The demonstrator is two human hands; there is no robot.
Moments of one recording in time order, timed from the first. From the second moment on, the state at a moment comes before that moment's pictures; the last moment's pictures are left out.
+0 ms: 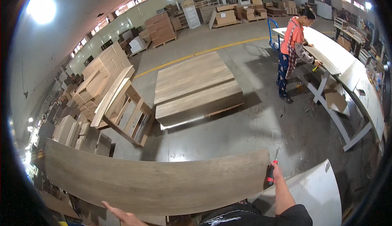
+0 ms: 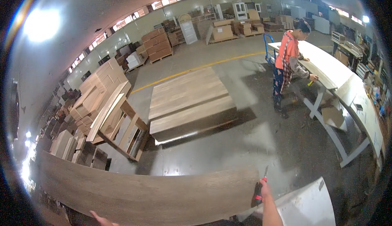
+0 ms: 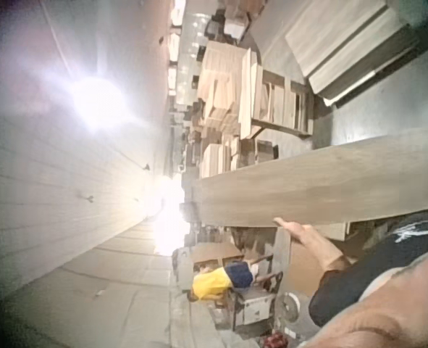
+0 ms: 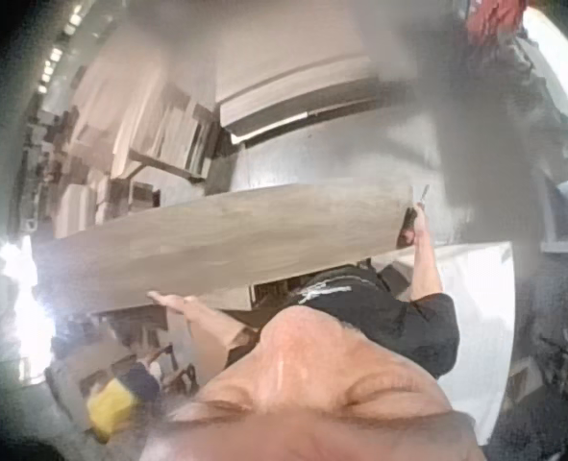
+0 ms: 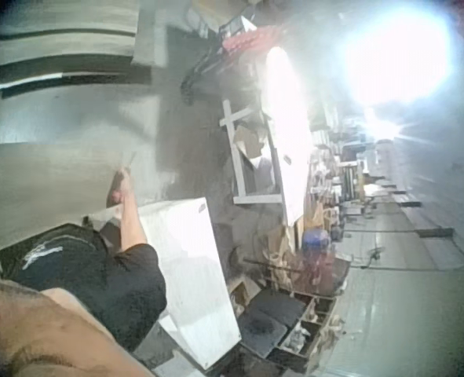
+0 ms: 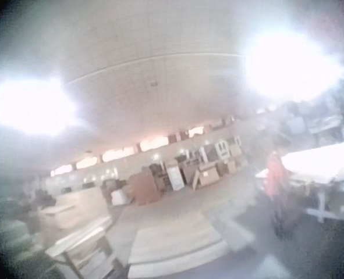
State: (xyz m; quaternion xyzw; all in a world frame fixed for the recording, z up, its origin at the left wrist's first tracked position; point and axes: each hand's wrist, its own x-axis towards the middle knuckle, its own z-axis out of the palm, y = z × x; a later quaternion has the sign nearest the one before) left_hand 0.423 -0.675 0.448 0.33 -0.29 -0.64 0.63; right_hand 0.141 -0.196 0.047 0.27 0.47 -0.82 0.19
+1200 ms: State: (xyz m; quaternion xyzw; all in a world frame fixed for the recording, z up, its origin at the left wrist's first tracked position) left_hand -0.477 -0.999 0.010 0.62 -0.10 -0.73 0.28; right_hand -0.765 -0.335 0.106 0.15 0.91 -0.39 -0.04
